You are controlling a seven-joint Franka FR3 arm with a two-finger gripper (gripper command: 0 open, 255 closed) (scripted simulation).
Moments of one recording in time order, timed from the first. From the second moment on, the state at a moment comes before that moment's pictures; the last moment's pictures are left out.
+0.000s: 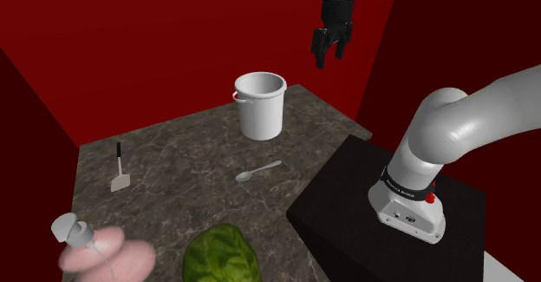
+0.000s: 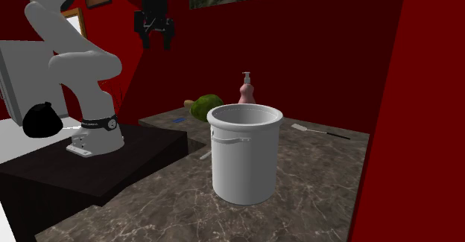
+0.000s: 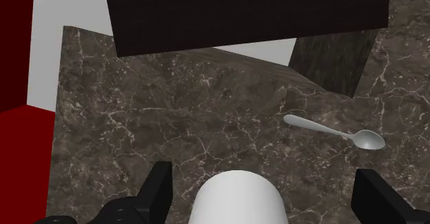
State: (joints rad) arm 0.00 -0.77 0.01 -2.43 -0.02 1.62 0.14
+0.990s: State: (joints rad) arm 0.03 -0.28 0.03 -2.24 0.01 1.93 0.15
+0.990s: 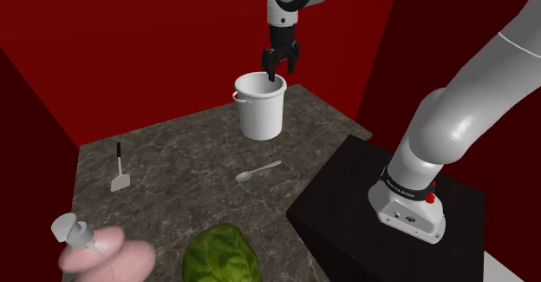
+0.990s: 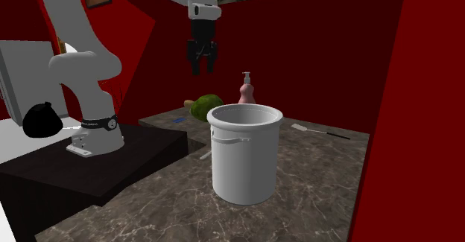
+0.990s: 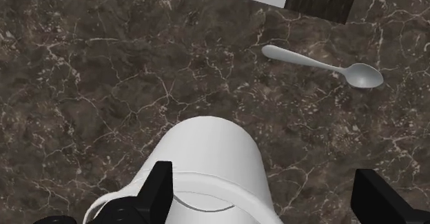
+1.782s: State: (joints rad) arm 0.04 0.20 0.04 -1.88 0.03 2.04 0.15
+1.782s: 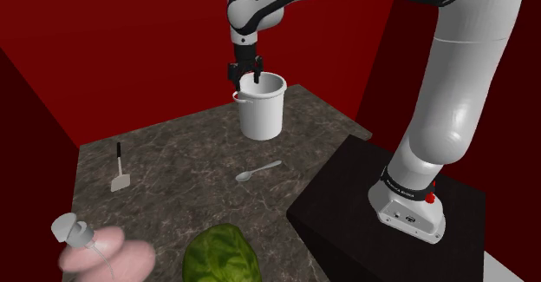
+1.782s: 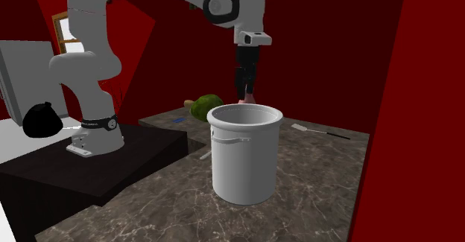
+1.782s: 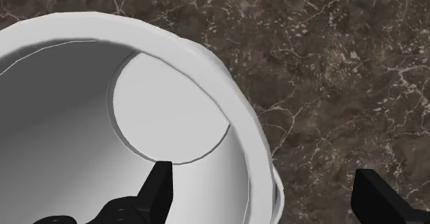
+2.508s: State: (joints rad) arm 0.04 0.35 0.05 -1.80 0.03 2.12 0.15
